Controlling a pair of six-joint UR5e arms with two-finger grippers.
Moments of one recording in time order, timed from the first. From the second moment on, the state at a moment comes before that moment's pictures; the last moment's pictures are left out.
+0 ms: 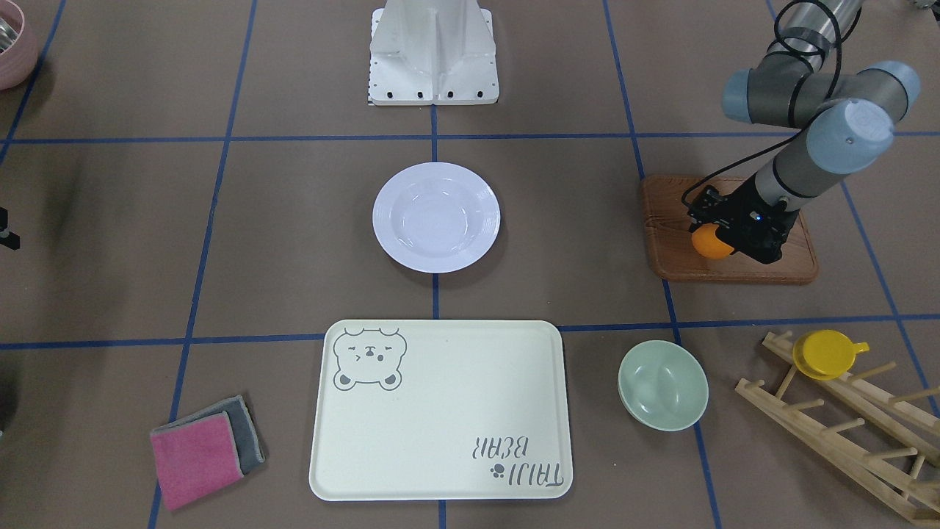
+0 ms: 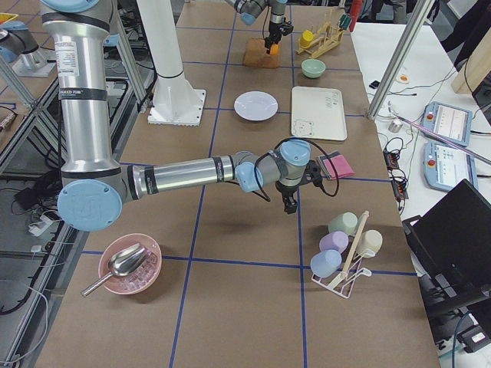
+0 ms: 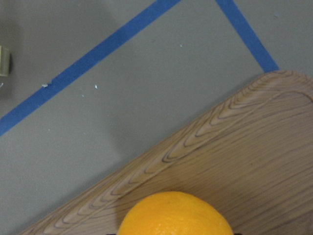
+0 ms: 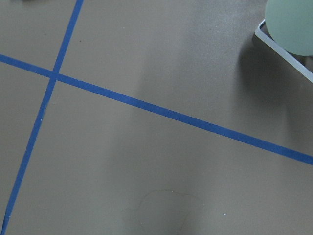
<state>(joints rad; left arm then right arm) -0.91 -1.78 -1.71 -1.79 -2.28 -0.35 1.27 -1.53 1.68 -1.34 2.41 0.16</state>
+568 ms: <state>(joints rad) -0.70 -2.17 -1.77 -1.52 -2.21 -0.89 1.26 -1.52 1.68 -1.34 2.41 0.16</state>
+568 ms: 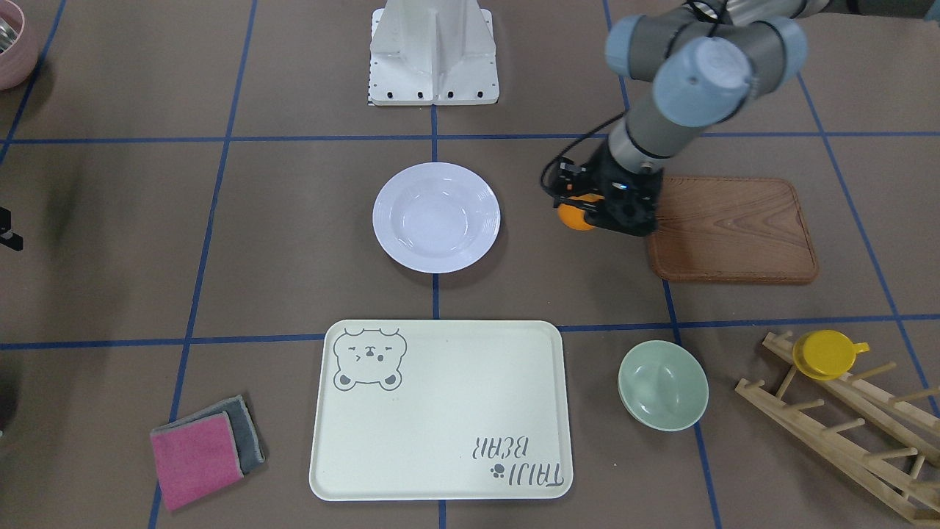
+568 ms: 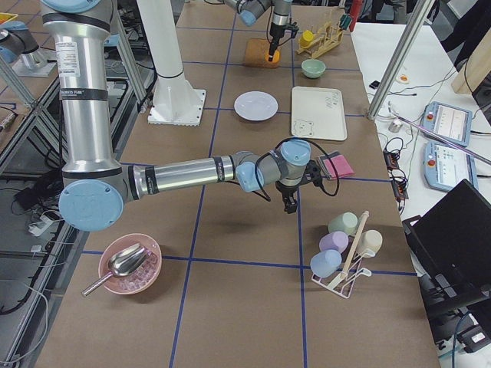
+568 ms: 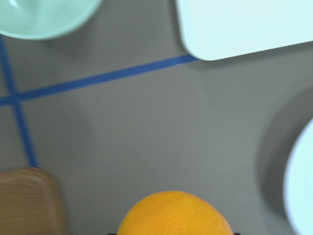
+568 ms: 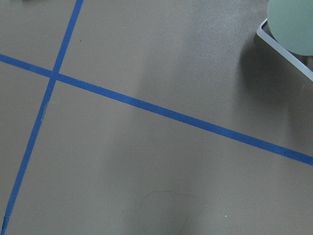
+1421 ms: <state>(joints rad) -0.44 -2.47 -1.45 -1.53 -1.93 -1.10 1.26 -1.52 1.67 -1.32 2.41 0.17</state>
